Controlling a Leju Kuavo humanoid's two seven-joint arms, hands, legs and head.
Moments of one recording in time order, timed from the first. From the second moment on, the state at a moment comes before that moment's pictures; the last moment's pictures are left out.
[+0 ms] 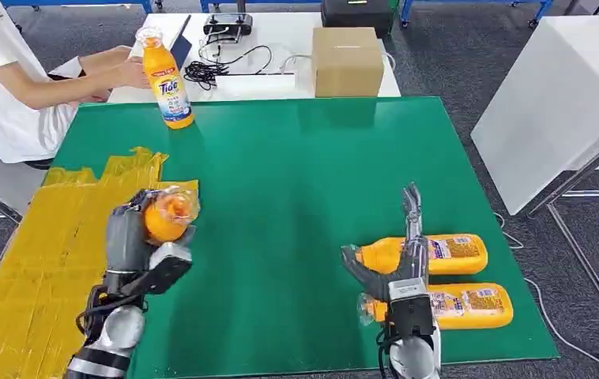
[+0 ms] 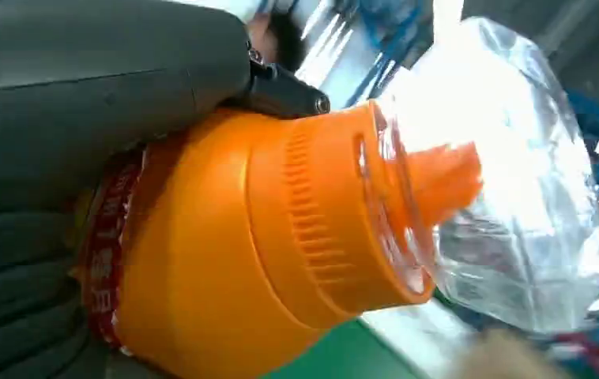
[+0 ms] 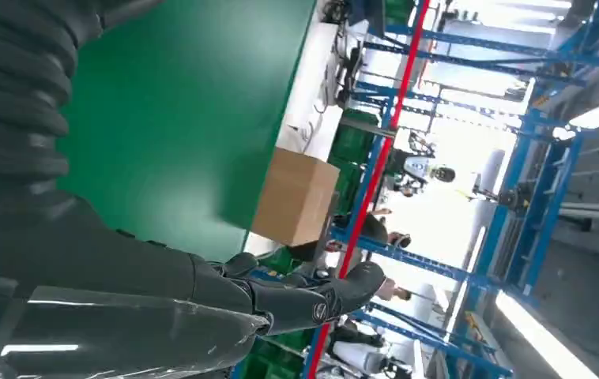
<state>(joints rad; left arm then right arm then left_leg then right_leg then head) -0.17 -0.05 -0.15 -1.43 -1.01 0.54 -0.28 0.07 0.18 0.15 -1.62 0.27 -0.27 -0.55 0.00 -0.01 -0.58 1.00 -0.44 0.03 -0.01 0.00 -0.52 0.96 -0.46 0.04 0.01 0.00</state>
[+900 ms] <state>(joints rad) -0.34 0.09 -0.29 -1.00 -1.48 0.66 -0.17 0.02 0.17 0.17 -1.61 0.24 -0.25 -0.55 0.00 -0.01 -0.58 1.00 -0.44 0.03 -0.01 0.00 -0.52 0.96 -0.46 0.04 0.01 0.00</state>
